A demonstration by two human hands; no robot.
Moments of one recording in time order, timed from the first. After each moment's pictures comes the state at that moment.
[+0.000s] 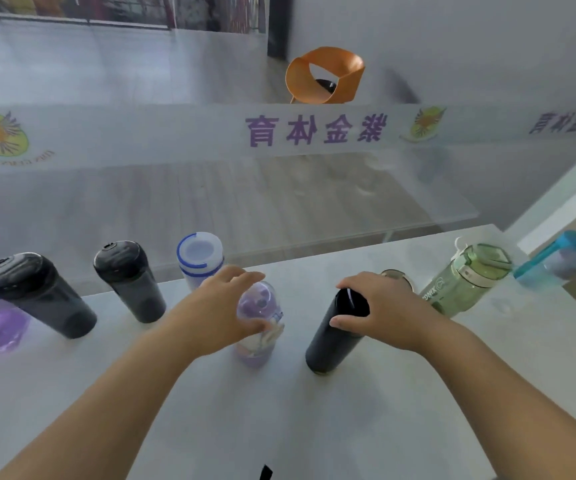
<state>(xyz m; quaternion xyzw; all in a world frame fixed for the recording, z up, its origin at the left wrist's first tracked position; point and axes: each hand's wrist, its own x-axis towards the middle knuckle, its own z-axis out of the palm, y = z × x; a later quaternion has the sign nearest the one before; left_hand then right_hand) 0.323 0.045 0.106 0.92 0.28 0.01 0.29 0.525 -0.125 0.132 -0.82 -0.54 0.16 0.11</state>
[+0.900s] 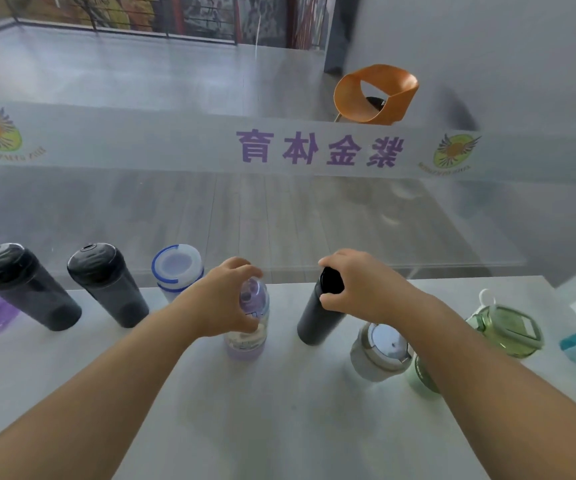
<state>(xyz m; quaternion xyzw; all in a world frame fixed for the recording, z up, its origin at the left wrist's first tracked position) 0.409 0.063 0.096 0.90 0.34 0.04 0.27 0.608 -0.057 0.150 -0.77 -0.62 0.15 0.07</state>
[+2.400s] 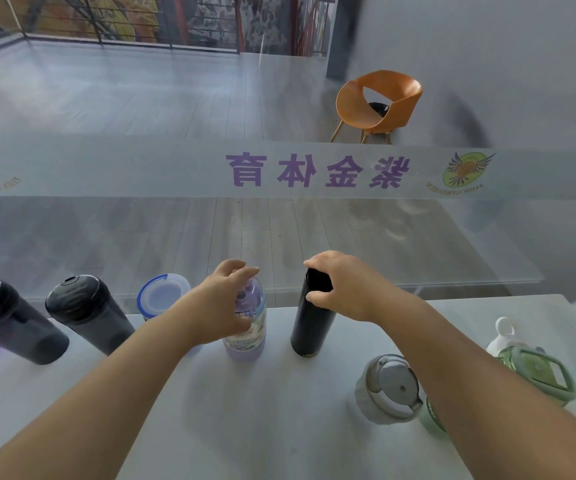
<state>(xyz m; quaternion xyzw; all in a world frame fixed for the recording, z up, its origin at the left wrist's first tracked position) 0.434 0.106 0.091 0.90 0.34 0.04 0.27 0.639 0.001 0.136 -0.74 -0.64 0.19 0.10</state>
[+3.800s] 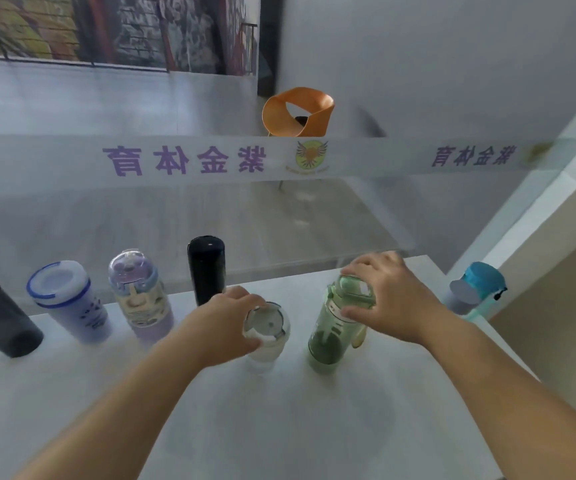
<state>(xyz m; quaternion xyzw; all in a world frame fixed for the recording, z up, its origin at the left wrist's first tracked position) 0.525 -0.079 0.113 0.94 0.27 0.01 0.22 0.734 -0.245 0.171 -0.81 -0.57 0.01 0.10</state>
